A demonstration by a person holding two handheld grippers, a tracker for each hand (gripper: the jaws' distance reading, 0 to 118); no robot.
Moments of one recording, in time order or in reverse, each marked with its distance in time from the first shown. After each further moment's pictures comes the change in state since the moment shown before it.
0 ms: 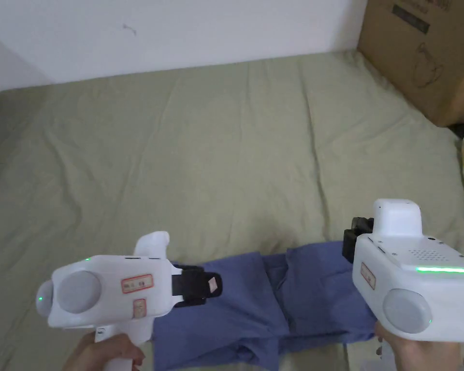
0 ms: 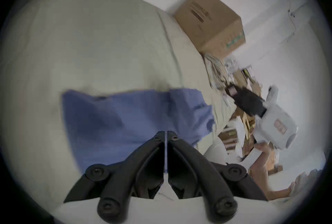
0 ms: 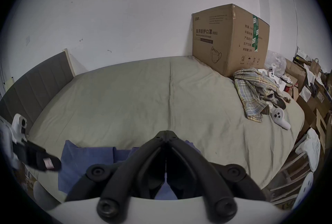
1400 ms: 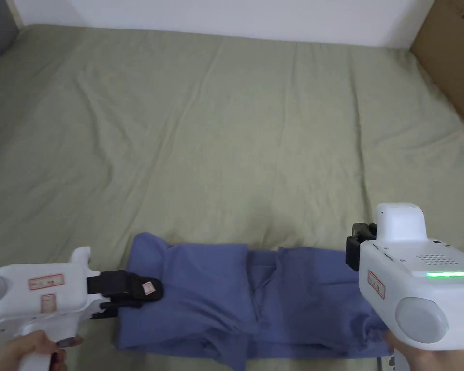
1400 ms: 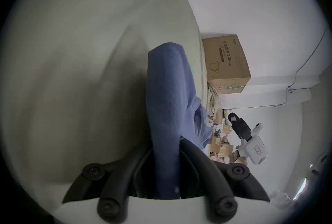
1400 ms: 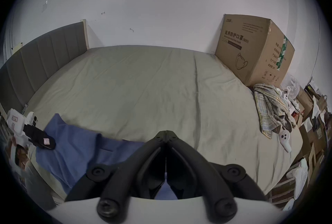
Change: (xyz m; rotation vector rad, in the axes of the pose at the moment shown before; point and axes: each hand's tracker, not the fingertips) left arm -0.205 -0.030 0.044 0.001 -0.203 0.499; right arm -0.076 0.006 -0.025 -0.101 0.065 0.225
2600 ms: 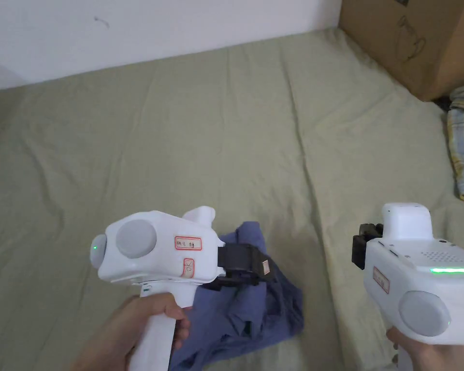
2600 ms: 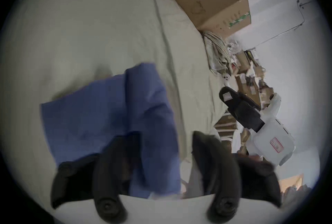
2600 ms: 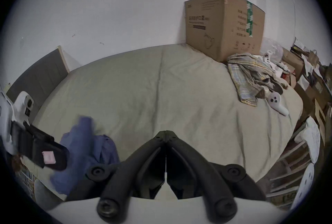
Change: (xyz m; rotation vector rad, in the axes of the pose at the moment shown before) left arm 0.246 -0.073 -0.190 -0.291 0.227 -0.518; right arm 0.108 -0.056 0.027 0.005 -0.087 -0.287
